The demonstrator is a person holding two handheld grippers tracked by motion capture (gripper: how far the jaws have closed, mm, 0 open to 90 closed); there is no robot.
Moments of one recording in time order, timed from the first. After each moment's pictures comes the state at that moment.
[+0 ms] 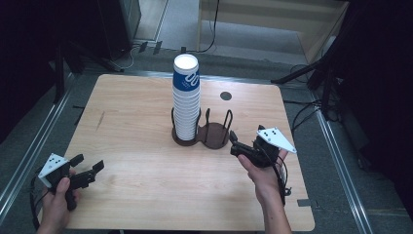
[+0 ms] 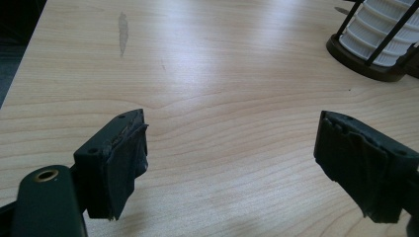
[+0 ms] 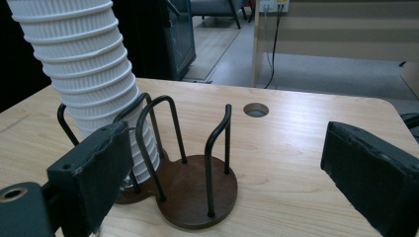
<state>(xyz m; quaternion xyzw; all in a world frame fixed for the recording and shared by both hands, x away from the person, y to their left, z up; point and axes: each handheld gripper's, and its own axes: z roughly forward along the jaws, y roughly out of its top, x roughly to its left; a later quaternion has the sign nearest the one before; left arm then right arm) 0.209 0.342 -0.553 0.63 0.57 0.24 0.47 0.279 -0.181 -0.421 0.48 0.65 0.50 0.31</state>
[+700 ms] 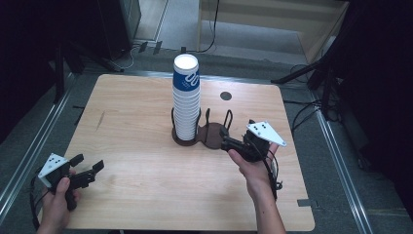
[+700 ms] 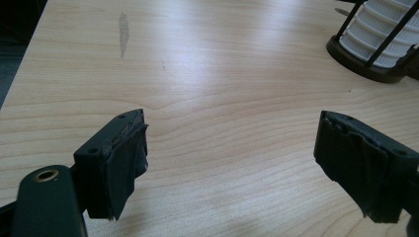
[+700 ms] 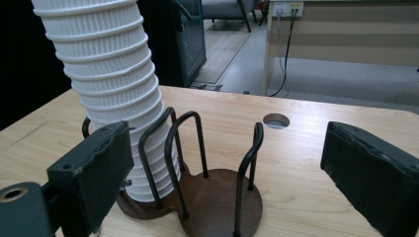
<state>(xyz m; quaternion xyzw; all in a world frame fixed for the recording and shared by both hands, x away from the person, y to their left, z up) 0.210 0.343 -0.553 0.63 0.57 0.24 0.47 0.287 -0.156 -0.413 0.47 0.66 0.51 0.30</state>
